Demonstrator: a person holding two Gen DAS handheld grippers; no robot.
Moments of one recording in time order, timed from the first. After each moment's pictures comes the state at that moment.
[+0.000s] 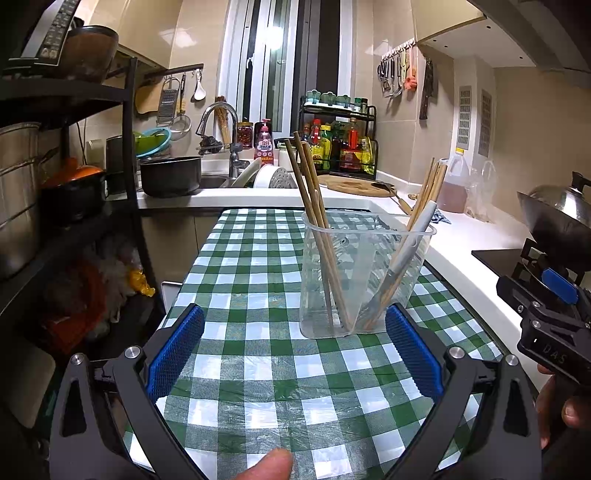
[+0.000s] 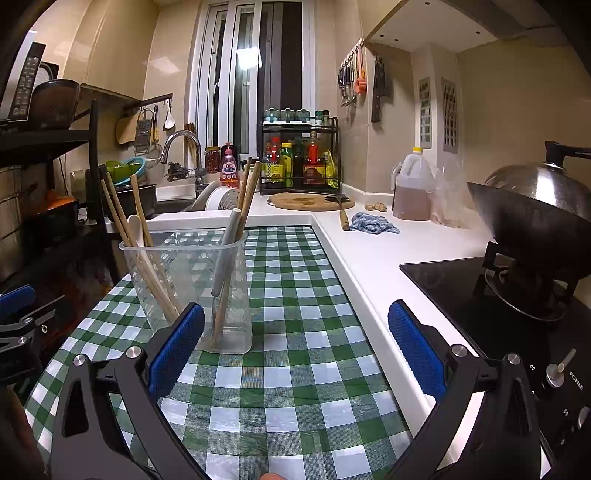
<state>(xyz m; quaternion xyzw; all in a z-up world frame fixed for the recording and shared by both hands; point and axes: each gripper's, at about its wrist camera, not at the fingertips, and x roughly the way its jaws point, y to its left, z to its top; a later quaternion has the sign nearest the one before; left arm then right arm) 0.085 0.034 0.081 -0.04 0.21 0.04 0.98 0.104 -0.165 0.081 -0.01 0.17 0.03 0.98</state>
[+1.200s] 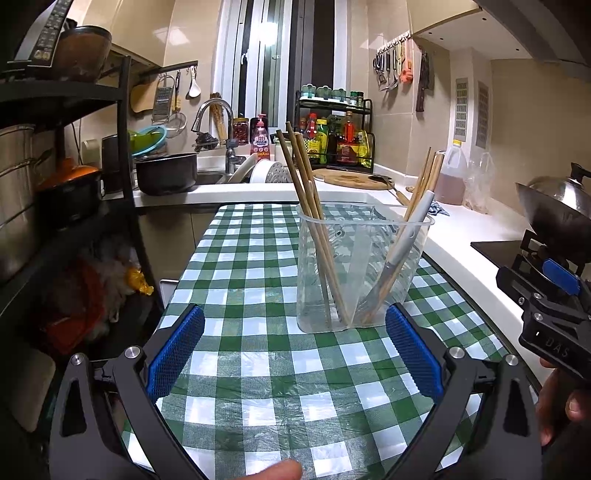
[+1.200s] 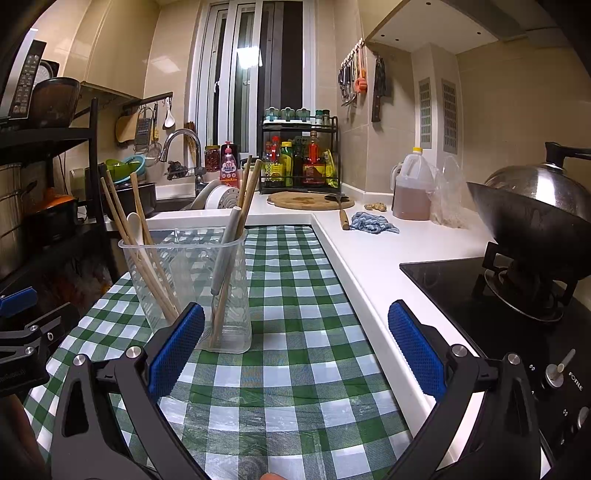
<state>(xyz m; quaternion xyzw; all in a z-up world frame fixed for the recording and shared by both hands) 0.087 0.030 0.075 -0.03 0.22 0.03 0.97 0.104 -0.166 0.081 -0.01 0.18 0.03 0.98</state>
